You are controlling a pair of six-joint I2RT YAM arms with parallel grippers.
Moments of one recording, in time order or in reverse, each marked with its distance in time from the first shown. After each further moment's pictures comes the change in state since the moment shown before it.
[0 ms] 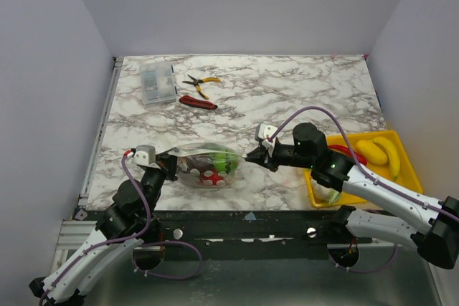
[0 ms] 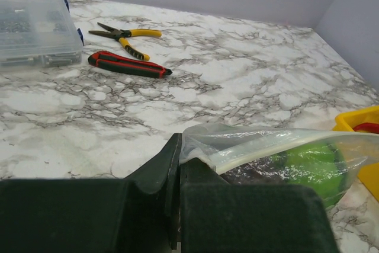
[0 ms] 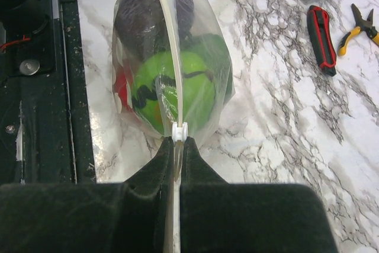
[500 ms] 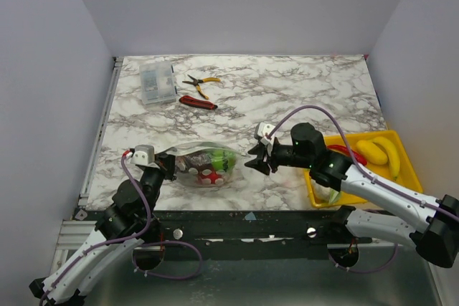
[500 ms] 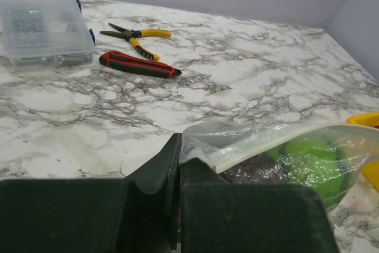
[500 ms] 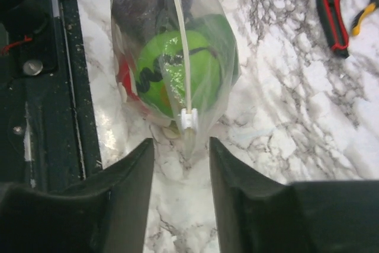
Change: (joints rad) left arm 0.001 -0.001 0.008 -0.021 -0.023 0.014; right arm -0.001 0.004 -0.007 -0.005 0.000 0.045
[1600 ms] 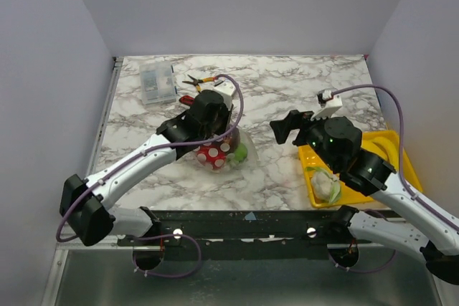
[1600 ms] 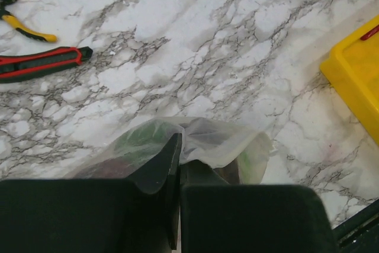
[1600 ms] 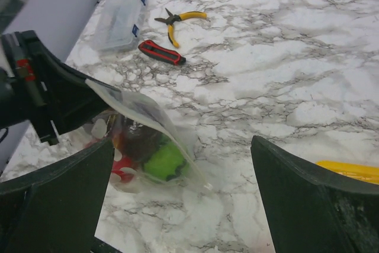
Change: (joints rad) left arm 0.016 1.241 0.840 -0.156 0.327 0.047; right arm -0.008 -0.168 0.214 -0.260 0.786 0.647
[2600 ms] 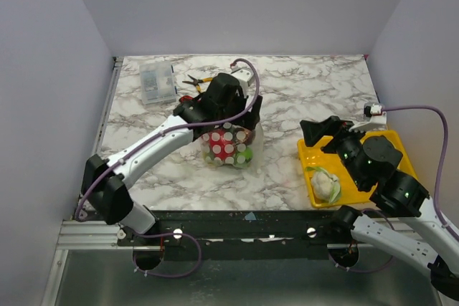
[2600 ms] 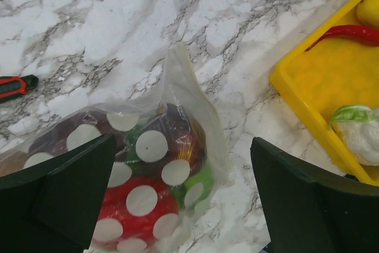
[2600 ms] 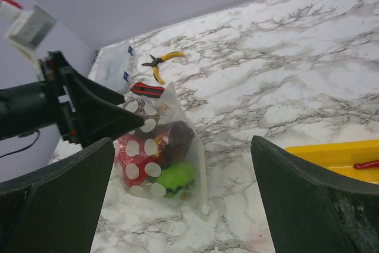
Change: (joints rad) left arm 0.004 0.296 0.277 -0.063 0.172 -0.048; right arm 0.000 -0.264 -0.013 -0.152 0.189 0.119
